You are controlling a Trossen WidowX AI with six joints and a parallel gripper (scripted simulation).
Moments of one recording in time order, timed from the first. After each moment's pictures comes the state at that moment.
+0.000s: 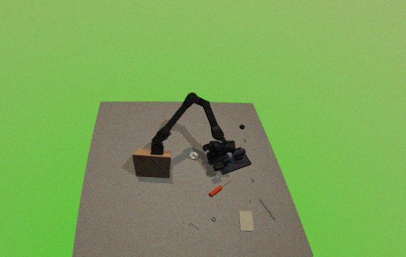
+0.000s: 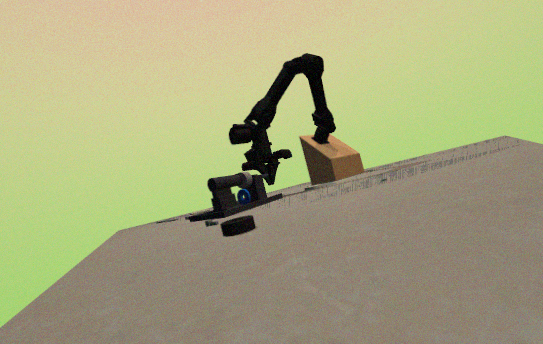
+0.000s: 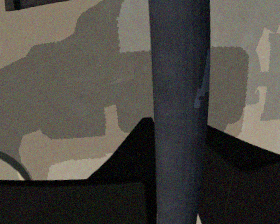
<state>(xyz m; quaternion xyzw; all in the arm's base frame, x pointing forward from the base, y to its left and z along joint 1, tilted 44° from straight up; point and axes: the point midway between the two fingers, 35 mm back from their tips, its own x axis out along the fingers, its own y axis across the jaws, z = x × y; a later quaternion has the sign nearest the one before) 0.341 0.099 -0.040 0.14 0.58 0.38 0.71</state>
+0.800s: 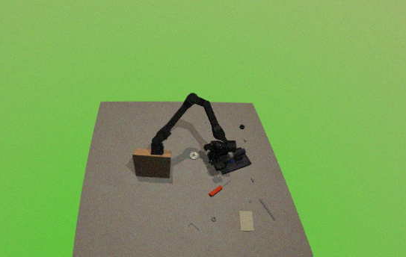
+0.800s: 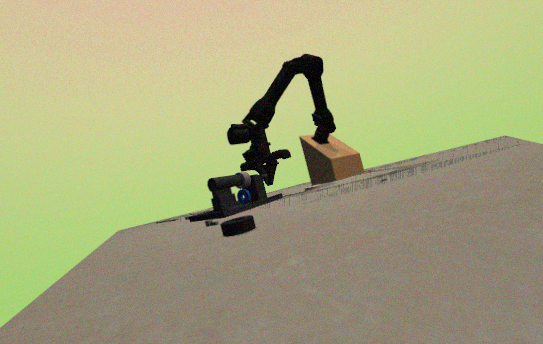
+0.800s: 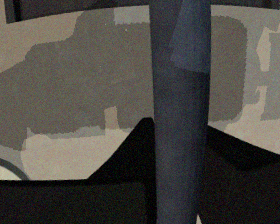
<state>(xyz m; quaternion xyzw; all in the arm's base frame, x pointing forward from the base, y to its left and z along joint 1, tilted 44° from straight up) 0.348 0.101 -0.038 0.14 0.58 0.38 0.71</state>
